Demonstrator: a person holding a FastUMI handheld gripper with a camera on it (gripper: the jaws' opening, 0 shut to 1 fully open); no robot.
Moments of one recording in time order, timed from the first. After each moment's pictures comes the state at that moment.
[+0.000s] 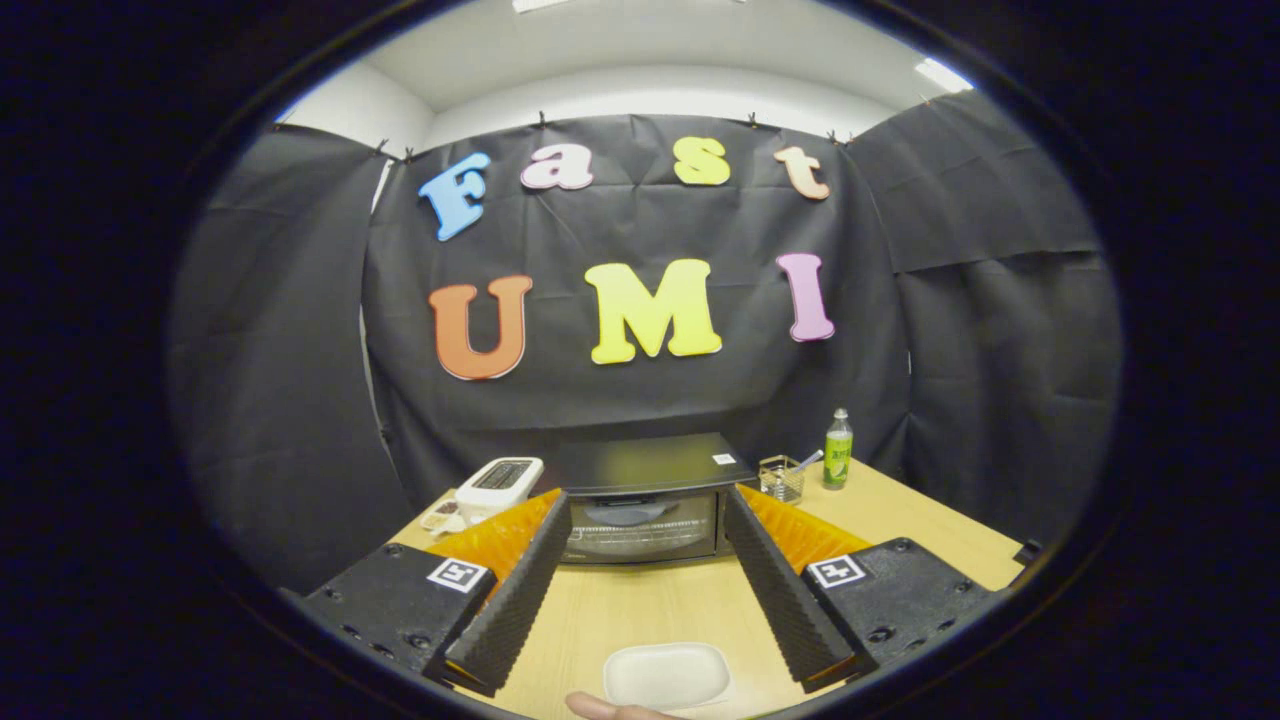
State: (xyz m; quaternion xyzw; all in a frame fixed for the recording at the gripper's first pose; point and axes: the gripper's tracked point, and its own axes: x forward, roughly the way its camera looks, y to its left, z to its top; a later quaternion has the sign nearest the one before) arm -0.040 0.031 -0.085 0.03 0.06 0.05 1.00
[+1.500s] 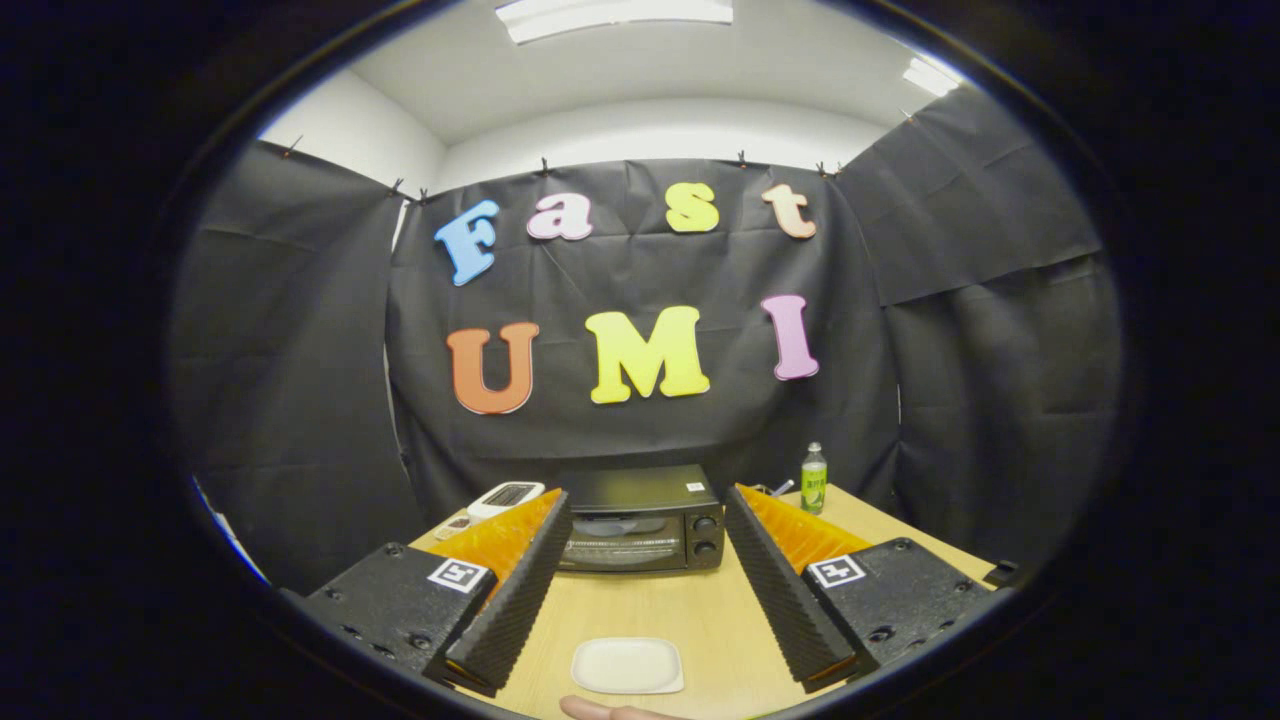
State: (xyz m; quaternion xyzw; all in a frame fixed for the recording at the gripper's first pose) arm -0.110 -0.025 -0.045 0.02 0.00 0.07 1.00
